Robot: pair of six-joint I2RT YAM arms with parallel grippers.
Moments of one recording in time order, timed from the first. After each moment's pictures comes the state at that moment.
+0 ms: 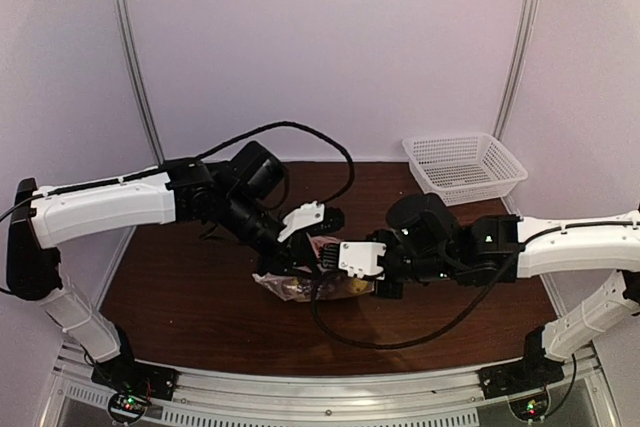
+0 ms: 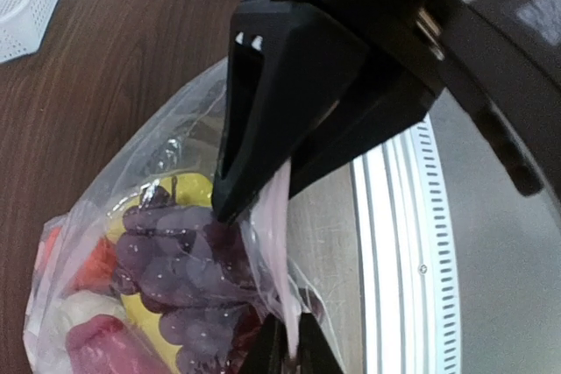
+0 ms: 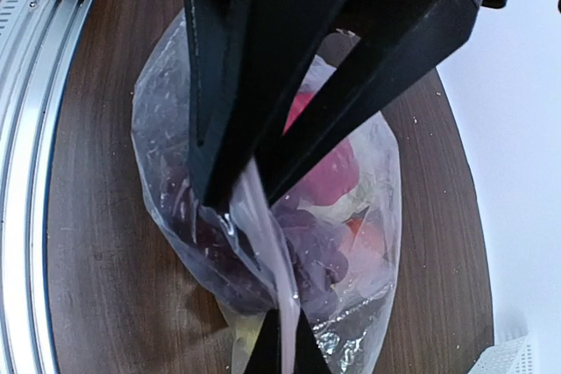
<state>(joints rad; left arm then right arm) -0.98 1.57 1.34 -0.70 0.56 0.39 1.19 1.34 1.00 -0.30 0.14 -0.54</state>
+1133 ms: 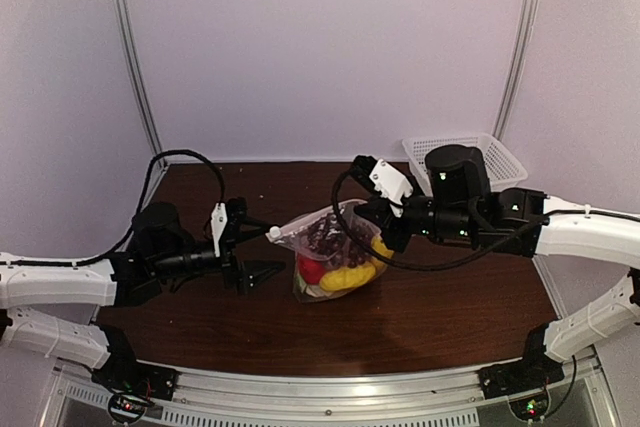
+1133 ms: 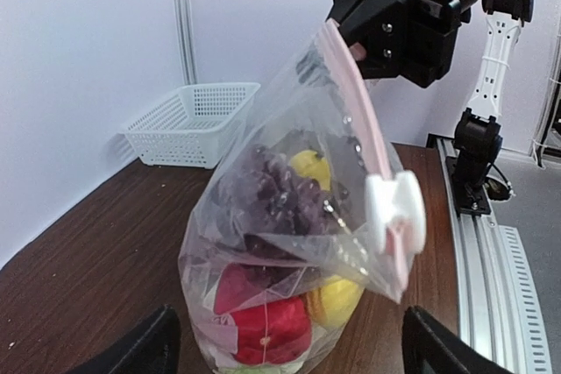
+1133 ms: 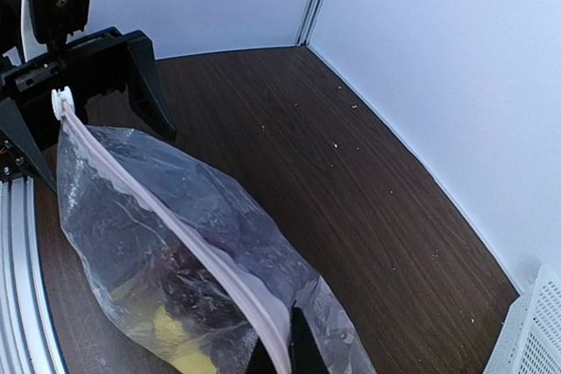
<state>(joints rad) -0.84 1.06 0.46 0.49 0.40 0.08 1.03 1.25 1.06 -0.19 0.11 -0.23</state>
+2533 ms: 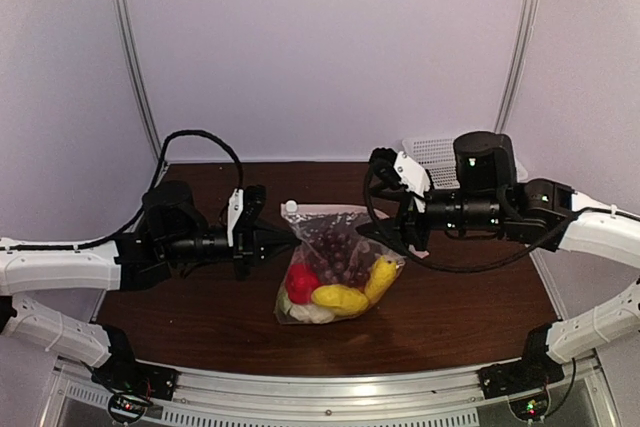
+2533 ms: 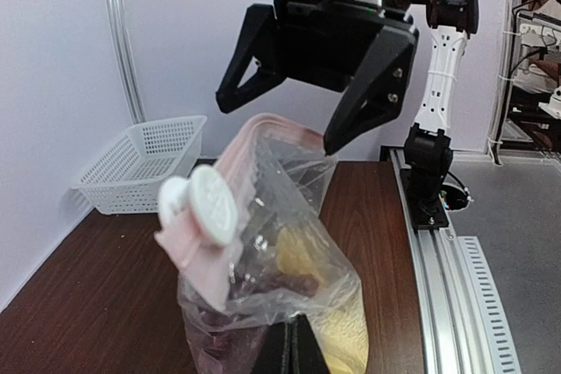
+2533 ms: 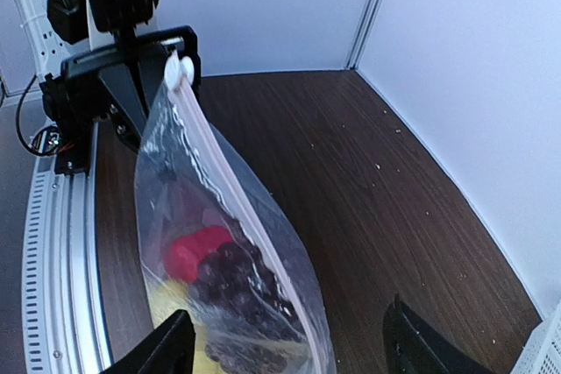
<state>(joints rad) -0.92 1.15 0.64 0.42 0.48 0.12 0.99 1.14 1.05 -0.29 -0.09 -0.24</state>
